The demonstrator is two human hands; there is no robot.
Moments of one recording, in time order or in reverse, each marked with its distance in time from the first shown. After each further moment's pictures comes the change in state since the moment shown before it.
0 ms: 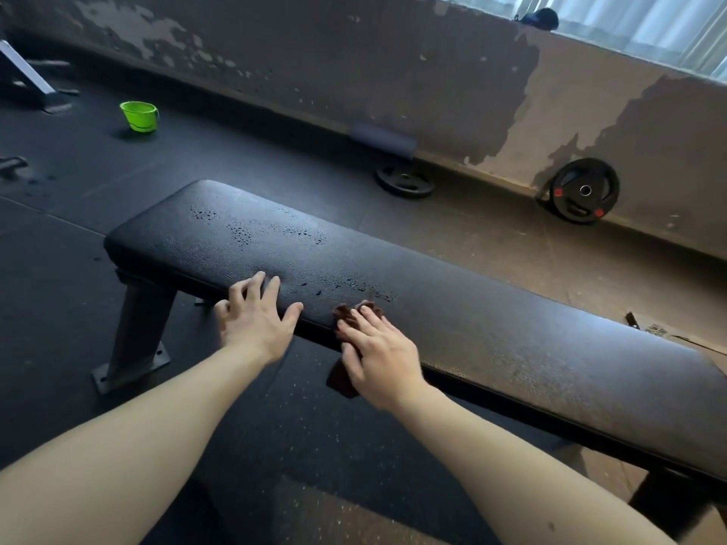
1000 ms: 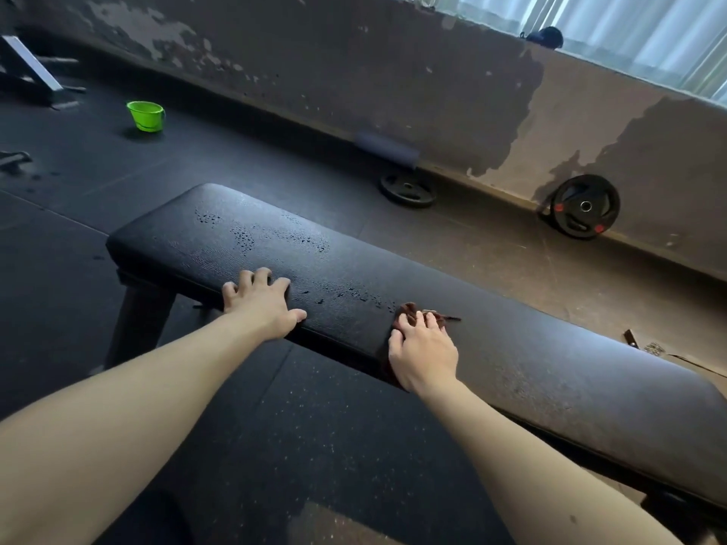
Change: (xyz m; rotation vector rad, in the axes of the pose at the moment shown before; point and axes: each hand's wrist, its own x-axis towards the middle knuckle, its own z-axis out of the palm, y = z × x) left_hand 0.037 0.008 -0.030 0.113 -0.231 0.053; right_hand 0.021 0.037 -0.027 -0.185 -0.234 0.449
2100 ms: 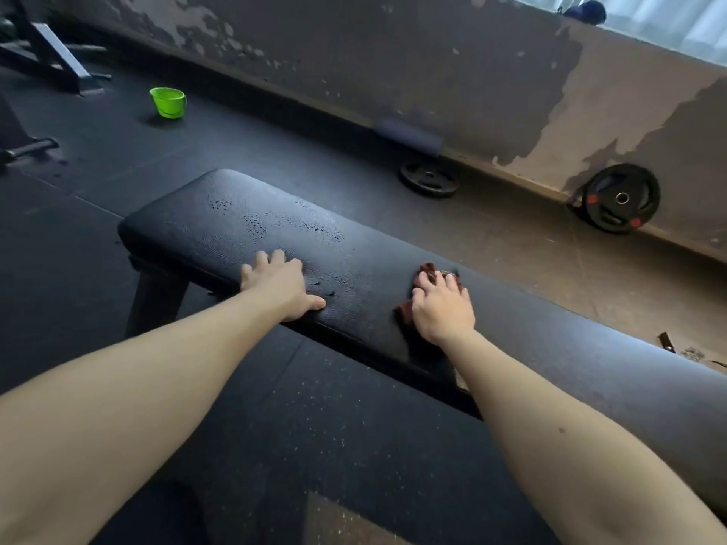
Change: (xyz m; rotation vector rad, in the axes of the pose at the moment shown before) left_hand 0.013 0.014 -0.013 0.018 -0.051 -0.036; right_hand 0.089 0.021 0.006 0.036 -0.062 -0.029
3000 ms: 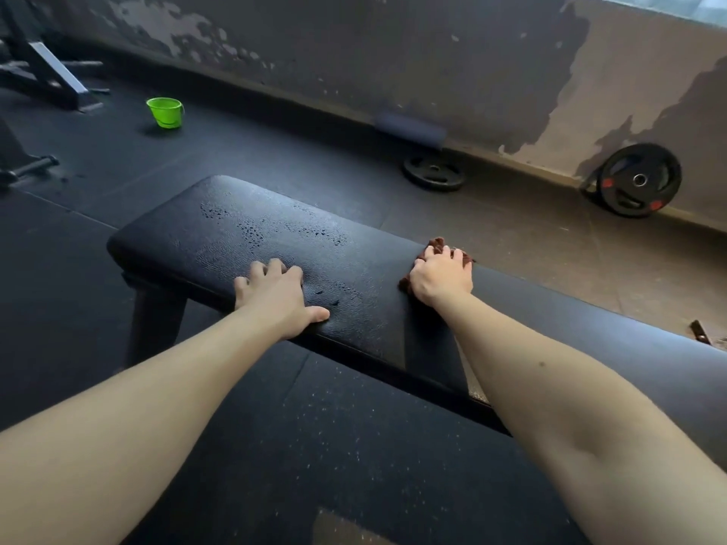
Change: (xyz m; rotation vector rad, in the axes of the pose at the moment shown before) left_hand 0.006 -0.003 0.010 0.014 0.047 0.021; right_hand 0.072 -0.019 0.003 -0.001 -0.027 0.148
